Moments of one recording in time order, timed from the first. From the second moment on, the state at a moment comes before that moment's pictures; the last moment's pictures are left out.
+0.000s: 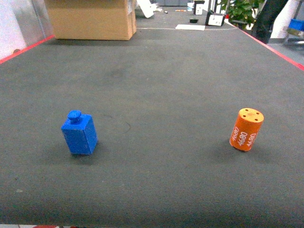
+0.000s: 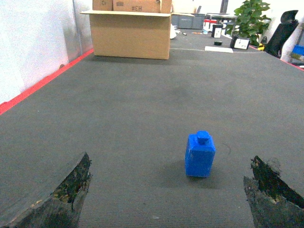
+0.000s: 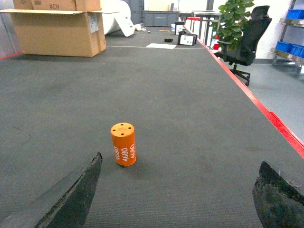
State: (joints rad) left arm 0.00 0.01 0.01 0.00 0.00 0.00; right arm 0.00 0.01 0.01 -0.01 0.00 0.00
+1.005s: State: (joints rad) left arm -0.28 0.26 0.04 0.07 -0.54 -0.02; right arm 0.16 0.10 0.04 -0.06 0.28 0.04
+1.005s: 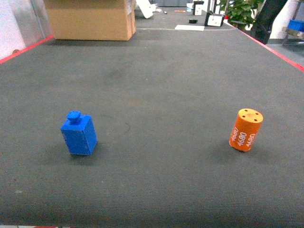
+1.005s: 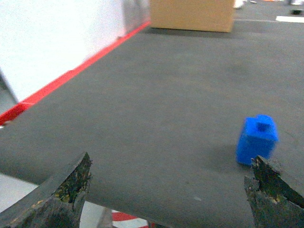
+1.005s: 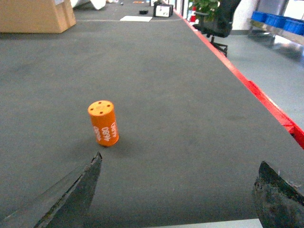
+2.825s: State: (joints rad) left arm -0.29 1.84 0.71 0.74 -0.27 -0.13; right arm 0.22 1.83 0.79 0.60 0.11 0.09
